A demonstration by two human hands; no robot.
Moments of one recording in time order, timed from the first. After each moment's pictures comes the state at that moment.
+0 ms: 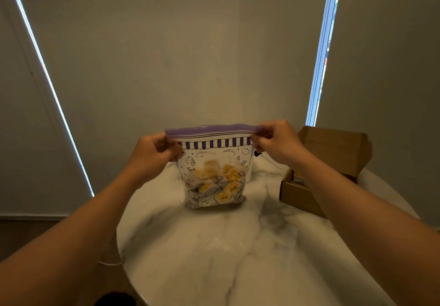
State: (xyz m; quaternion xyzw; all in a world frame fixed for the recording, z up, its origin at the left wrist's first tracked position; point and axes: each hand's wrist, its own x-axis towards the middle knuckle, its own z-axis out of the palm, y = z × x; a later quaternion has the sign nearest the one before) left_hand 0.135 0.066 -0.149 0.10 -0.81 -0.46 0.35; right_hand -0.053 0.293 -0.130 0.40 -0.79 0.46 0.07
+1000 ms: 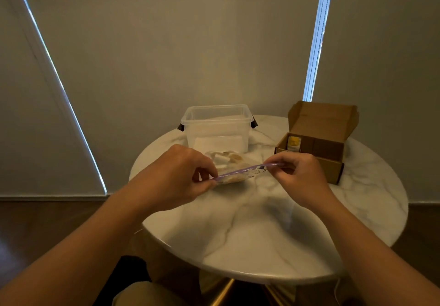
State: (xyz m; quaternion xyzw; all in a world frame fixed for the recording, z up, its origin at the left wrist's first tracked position) left_hand 0.227 0.185 -0.163 -0.04 -0.97 -0.11 0.21; right_hand 0.050 0.388 -0.224 0.38 -0.77 0.50 0.10
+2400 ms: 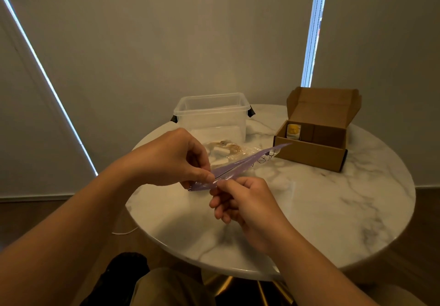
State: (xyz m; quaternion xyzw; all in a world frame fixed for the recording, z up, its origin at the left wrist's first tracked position) left_hand 0.206 0.180 -0.145 0.04 -0.95 -0.31 0.01; right_hand 0.149 0.339 -0.234 0.22 -0.60 0.71 -0.30
